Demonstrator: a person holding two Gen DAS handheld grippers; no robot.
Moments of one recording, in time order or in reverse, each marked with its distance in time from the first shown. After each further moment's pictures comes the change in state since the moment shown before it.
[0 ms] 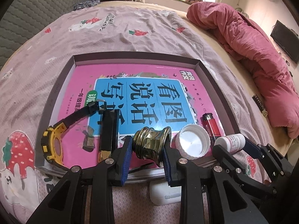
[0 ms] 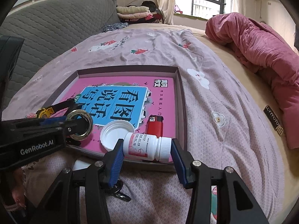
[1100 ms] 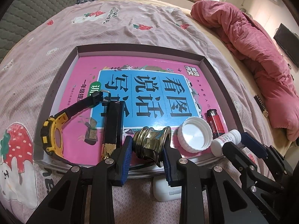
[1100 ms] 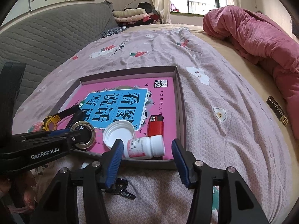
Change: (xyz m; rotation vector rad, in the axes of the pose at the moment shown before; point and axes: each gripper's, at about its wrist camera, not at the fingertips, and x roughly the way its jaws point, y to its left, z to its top) left arm 0.004 0.008 -0.004 -0.030 0.033 -0.003; right arm -0.007 -0.014 -0.002 0.088 -0.013 0.061
